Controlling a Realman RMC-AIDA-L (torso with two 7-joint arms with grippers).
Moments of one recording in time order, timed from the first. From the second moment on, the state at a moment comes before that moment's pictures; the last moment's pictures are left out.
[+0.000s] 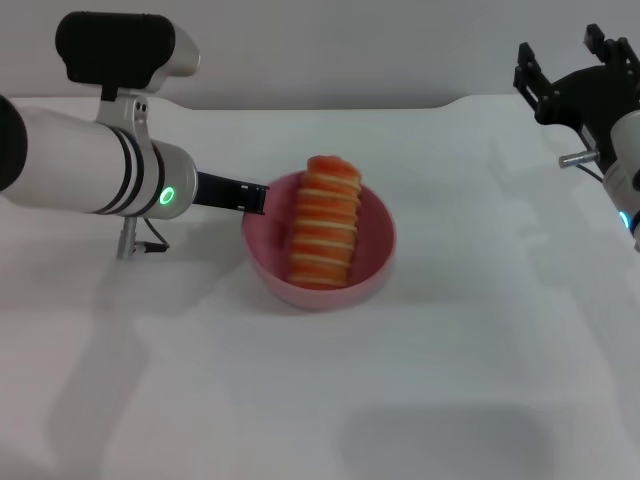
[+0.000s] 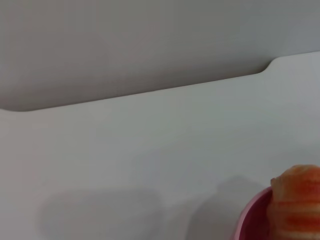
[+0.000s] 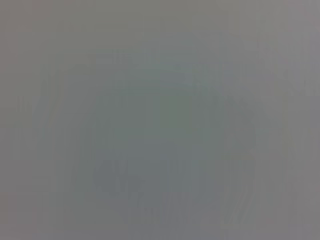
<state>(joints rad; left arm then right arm) -0.55 -2.07 1.65 1.20 -0.58 -0.89 0.07 0.25 2.08 -1.95 -0.92 0.60 -0.55 -0.33</state>
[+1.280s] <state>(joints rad) -0.53 -2.07 1.66 1.18 -0.59 -0.87 0.07 0.31 2.08 -1.96 -0.85 0.65 -0.51 -0.33</state>
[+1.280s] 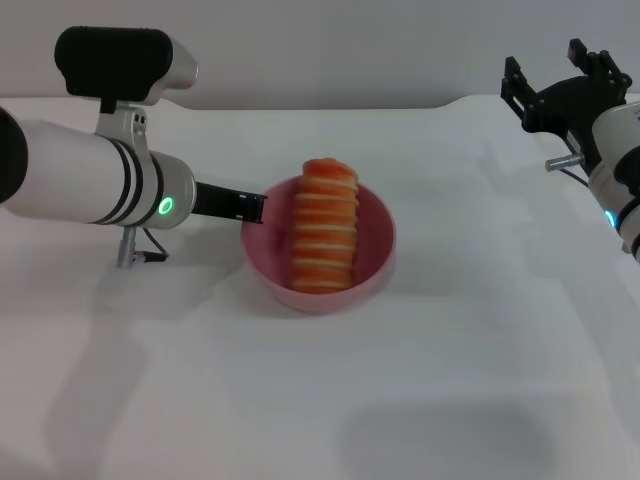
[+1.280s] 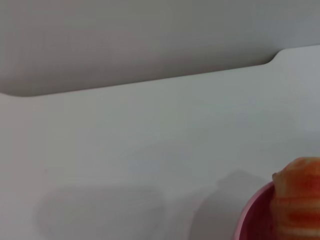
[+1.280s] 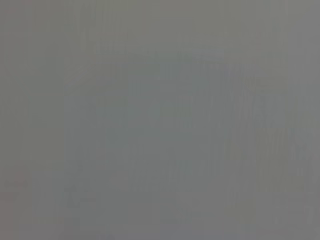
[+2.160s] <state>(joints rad) -0.54 -2.06 1.69 1.22 -0.58 -0.90 0.08 0.31 2.08 -1.96 -0.85 0.65 -0.51 -0.33</state>
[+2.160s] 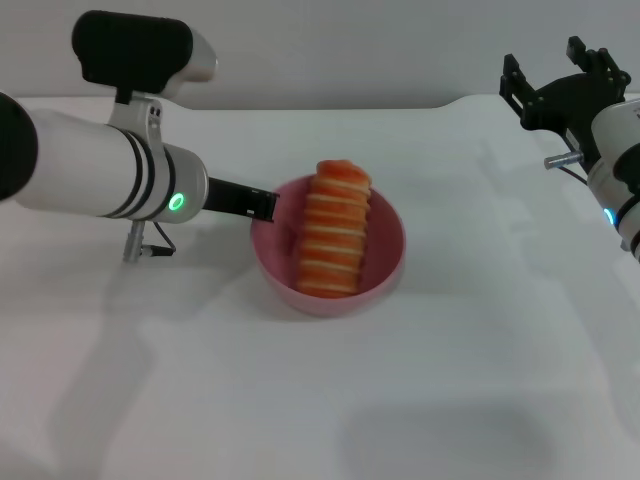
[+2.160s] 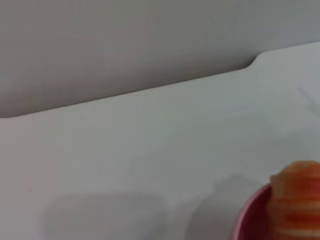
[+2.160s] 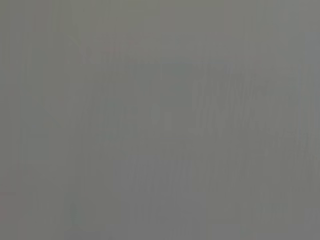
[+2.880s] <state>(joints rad) -0.32 -2.06 1.78 1.38 -0.53 -0.23 0.38 0.31 2.08 -1.95 -0.85 0.65 -0.49 -0.33</state>
